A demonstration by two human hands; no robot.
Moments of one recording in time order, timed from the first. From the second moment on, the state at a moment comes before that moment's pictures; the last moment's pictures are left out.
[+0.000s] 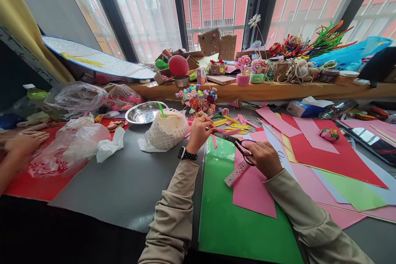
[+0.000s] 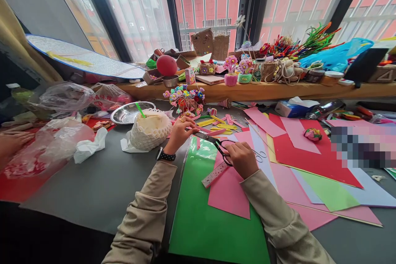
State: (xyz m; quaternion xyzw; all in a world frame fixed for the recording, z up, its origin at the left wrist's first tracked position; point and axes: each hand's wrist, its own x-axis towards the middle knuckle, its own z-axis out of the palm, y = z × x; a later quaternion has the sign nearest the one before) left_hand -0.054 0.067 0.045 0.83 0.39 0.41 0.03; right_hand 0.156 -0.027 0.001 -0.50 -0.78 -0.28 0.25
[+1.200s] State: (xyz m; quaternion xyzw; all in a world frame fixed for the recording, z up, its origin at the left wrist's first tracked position) left_hand -0.055 0.060 0.042 0.85 0.39 0.36 -0.04; right_hand 0.154 -0.030 0.004 -0.51 -0.77 -0.30 0.25
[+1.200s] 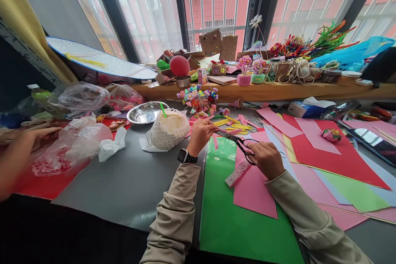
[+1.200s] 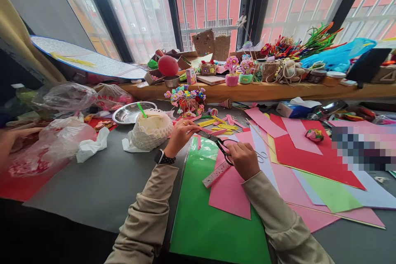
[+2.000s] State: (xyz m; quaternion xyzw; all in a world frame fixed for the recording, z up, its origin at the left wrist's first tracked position) left_hand -0.047 0.052 0.044 0.89 0.36 0.20 -0.19; right_hand 0.153 -0.028 0.000 -0.52 -0.78 -0.27 0.22
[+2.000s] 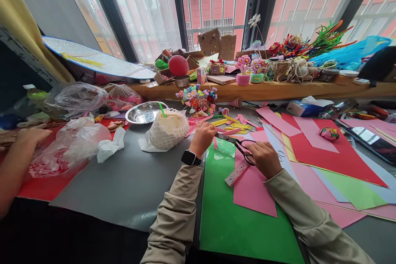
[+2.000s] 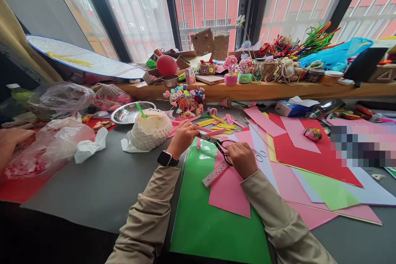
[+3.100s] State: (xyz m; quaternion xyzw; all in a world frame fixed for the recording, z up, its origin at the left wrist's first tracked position) left_hand -0.050 0.055 0.038 0.79 0.43 0.41 -0.11; right_hand 0.156 -0.028 0.002 -0.52 -0.77 -0.26 0.26
